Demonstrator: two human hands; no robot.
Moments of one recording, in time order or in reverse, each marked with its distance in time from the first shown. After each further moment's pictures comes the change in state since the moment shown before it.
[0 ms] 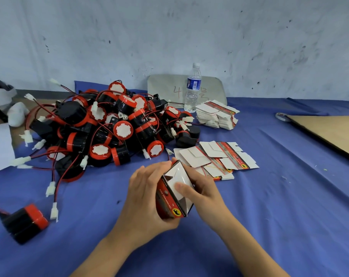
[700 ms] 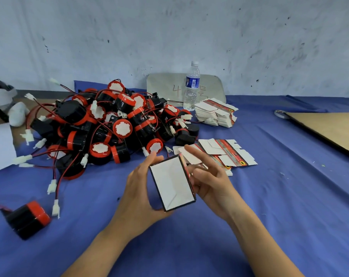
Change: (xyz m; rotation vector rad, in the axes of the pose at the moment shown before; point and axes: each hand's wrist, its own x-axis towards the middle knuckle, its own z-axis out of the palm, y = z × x) left_hand -0.004 -0.018 0.002 -0.200 -0.039 -0.149; right_hand 0.005 -0.008 -0.024 0.361 -0.049 0.029
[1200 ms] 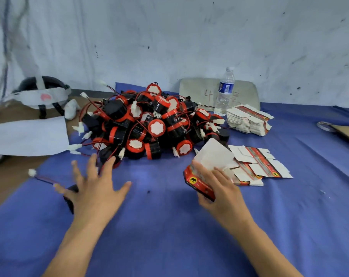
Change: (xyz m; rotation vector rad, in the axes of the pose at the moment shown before) left_hand -0.032 -0.032 -0.093 0.793 0.110 -0.783; right_hand 0.003 0.037 0.008 -1.398 0.050 -0.467
